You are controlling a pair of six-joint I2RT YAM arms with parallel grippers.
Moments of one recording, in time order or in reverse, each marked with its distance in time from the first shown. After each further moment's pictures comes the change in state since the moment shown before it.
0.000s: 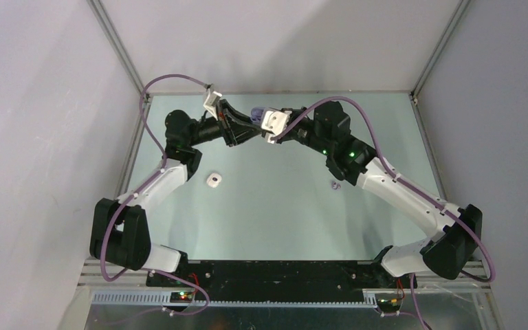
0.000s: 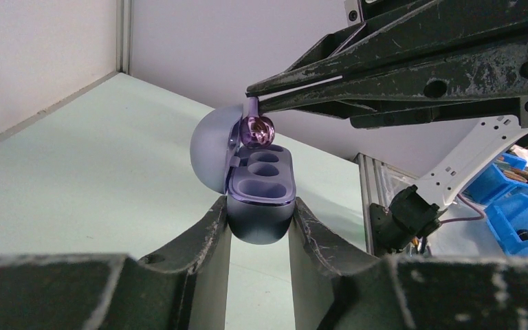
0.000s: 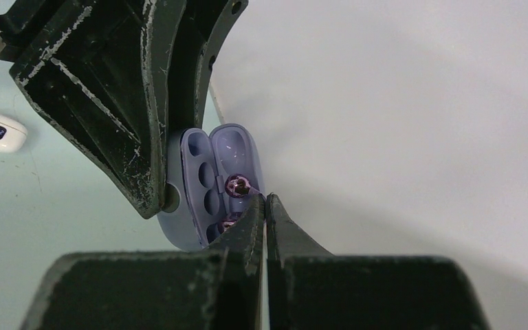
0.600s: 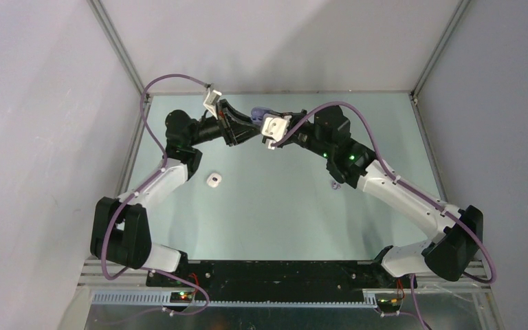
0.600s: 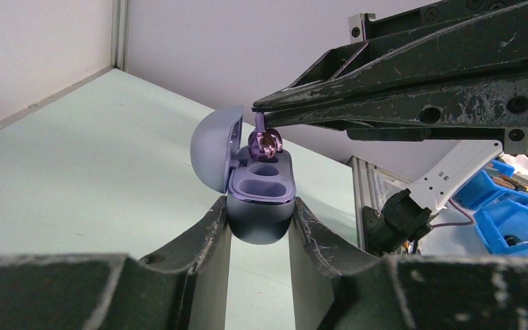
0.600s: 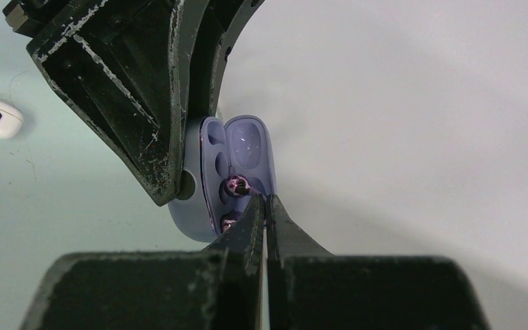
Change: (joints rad) left arm 0.004 0.010 0.000 0.016 -0.001 -0.044; right arm 0.004 -0.015 -0.043 0.017 -0.004 -0.047
